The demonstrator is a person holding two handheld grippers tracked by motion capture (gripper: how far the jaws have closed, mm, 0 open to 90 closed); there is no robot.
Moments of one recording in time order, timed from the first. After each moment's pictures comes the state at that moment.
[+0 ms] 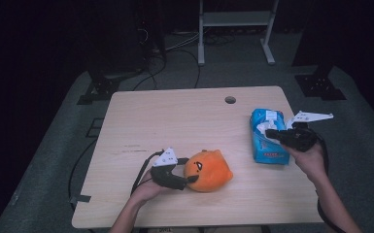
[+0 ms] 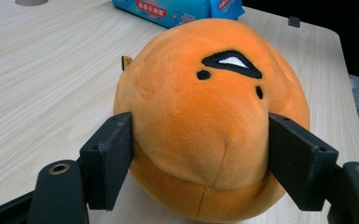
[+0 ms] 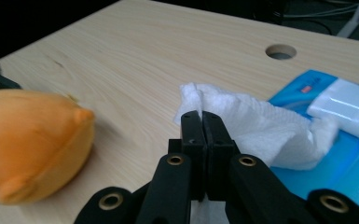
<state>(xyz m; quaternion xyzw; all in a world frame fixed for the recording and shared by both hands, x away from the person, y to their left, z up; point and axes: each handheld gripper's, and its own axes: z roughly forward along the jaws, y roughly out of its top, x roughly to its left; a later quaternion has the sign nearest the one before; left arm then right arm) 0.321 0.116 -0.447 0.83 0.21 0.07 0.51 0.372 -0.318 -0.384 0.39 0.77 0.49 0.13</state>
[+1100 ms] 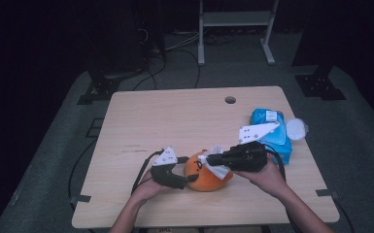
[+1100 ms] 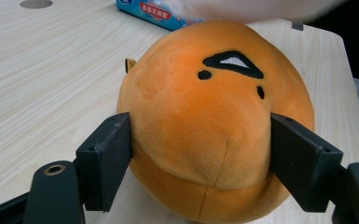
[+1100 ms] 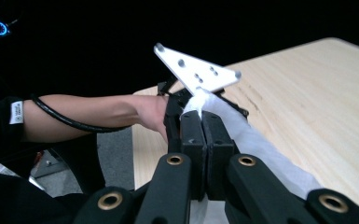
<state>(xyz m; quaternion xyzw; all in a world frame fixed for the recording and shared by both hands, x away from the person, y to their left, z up) 0.324 0.117 -0.449 0.83 0.21 0.08 0.51 0.305 -0.161 -0.334 0.16 0.82 0.55 -0.02</state>
